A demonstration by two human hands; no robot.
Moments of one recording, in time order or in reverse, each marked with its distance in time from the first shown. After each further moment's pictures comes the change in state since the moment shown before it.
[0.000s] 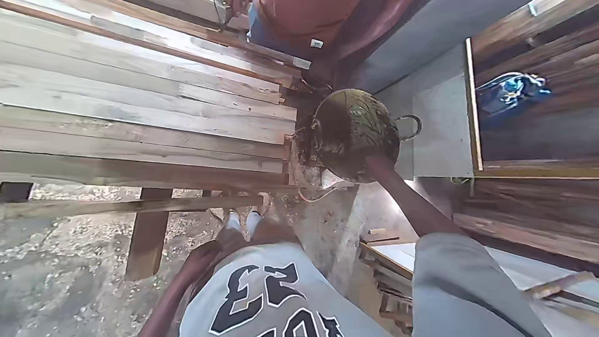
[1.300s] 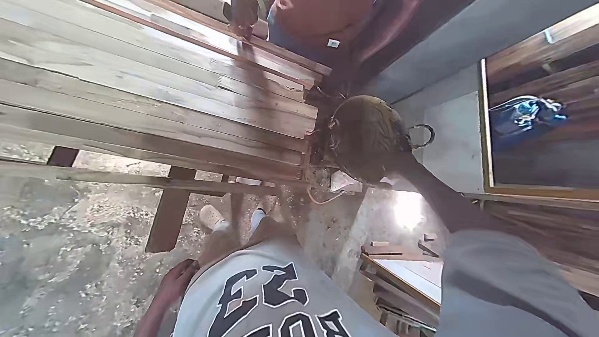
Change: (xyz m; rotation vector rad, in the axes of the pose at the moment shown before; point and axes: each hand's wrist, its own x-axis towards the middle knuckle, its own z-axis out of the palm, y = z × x) left_hand -0.090 -0.116 0.006 -0.168 0.257 -0.174; right_hand -0.020 -0.001 -0.040 -0.146 -0.110 -0.143
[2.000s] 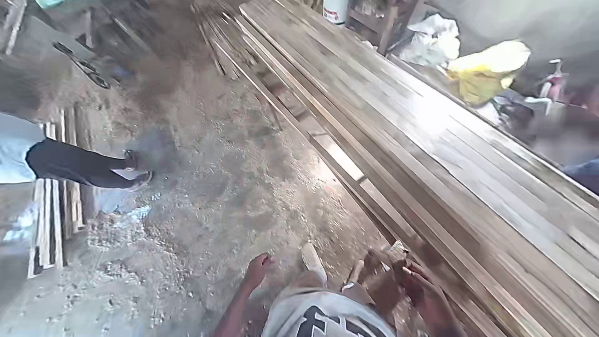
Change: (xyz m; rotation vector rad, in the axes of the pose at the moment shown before) left_hand -0.100 -0.291 -0.327 -0.393 0.427 -0.226; right_hand -0.187 -0.687 -0.002 1.626 -0.325 -0.893
